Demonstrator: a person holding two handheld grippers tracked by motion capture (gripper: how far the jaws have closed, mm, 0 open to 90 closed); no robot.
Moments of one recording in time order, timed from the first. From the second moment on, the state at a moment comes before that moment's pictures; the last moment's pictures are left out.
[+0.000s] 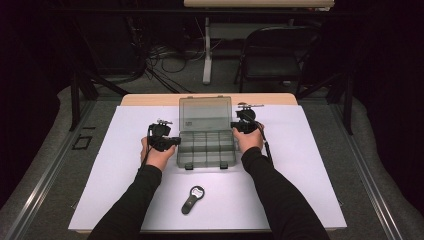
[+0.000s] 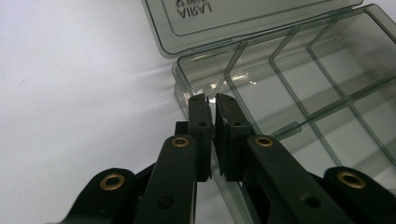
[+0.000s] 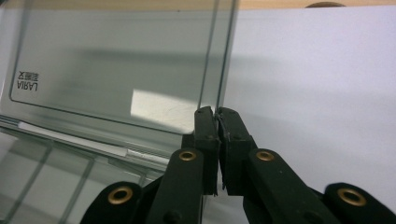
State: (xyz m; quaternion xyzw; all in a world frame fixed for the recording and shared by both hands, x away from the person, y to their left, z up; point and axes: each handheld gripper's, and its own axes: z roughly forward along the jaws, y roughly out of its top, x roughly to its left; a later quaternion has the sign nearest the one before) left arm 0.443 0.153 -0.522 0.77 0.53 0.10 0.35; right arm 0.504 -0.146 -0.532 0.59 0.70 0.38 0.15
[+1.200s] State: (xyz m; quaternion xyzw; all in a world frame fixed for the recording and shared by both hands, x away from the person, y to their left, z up) left arm 0.443 0.157 -0.524 0.76 0.53 0.09 0.36; right arm 0.502 -0.143 -0.533 0.58 0.71 0.37 0.16
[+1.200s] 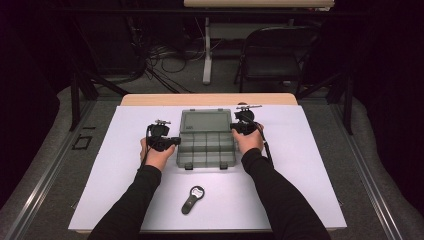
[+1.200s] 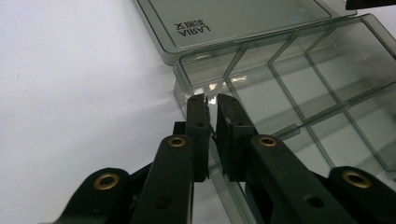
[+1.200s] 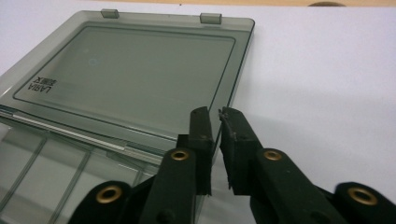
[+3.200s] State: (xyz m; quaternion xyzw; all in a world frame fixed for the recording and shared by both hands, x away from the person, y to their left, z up) left arm 0.341 0.205 -0.455 0.79 0.42 0.13 0.43; right arm 0.340 -0.192 -0.478 0.43 0.73 0.46 0.28
